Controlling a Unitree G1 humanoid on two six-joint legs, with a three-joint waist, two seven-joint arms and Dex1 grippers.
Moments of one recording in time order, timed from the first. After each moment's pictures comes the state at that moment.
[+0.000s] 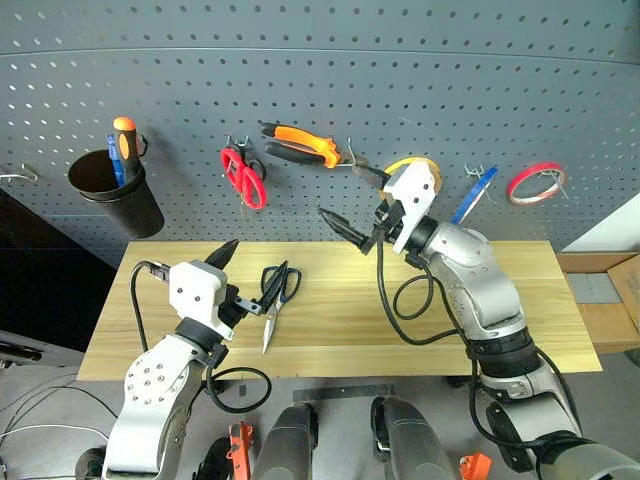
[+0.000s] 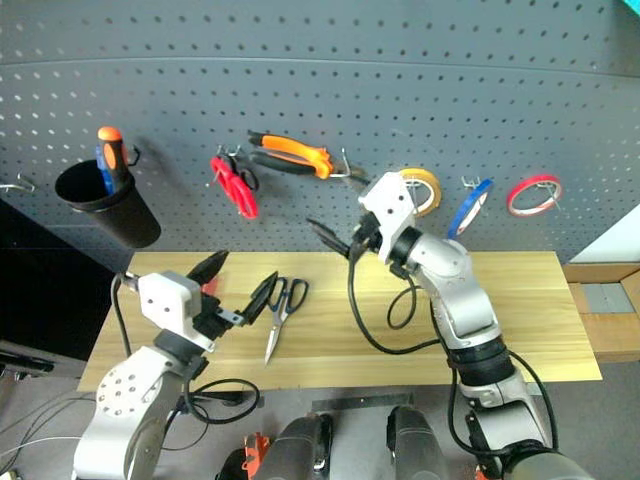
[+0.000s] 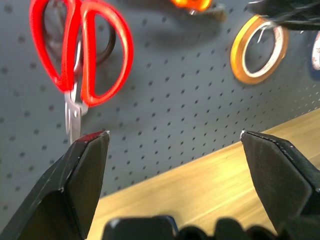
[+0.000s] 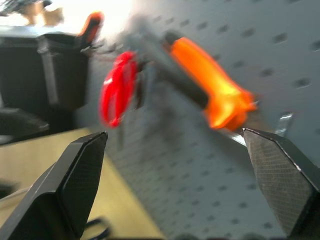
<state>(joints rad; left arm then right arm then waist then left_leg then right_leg) 0.11 0.35 0.13 -0.52 -0.26 0.21 -0.37 -0.61 -0.31 0.18 -0.19 0.27 0.42 0.71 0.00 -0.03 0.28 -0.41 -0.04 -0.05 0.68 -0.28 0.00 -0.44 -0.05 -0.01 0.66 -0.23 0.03</state>
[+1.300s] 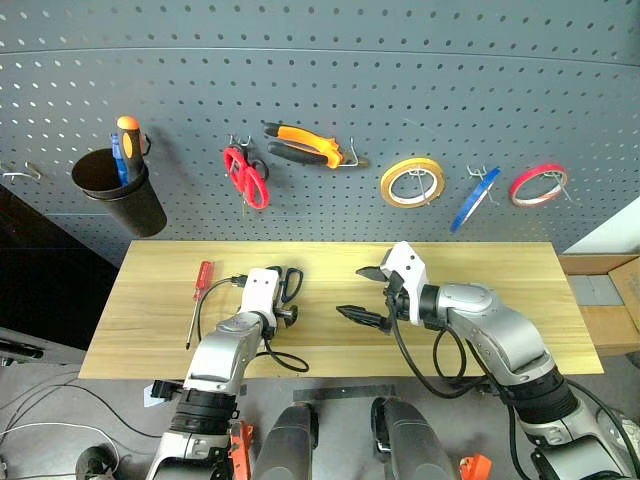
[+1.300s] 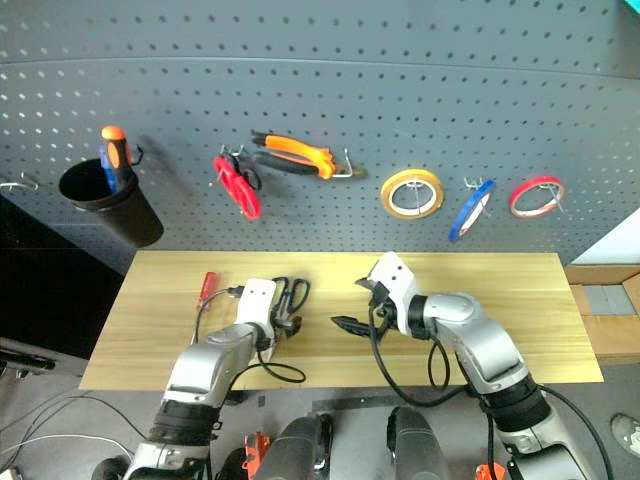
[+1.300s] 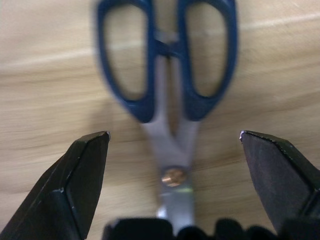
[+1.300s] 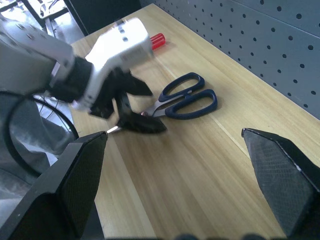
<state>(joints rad) -0.33 0.21 -0.03 0.05 -0.11 0.93 -0.09 -0.42 -0.40 0.29 -0.23 0.30 0.66 0.74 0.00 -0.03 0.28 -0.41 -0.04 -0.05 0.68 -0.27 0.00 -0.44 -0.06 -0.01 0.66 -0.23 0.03</state>
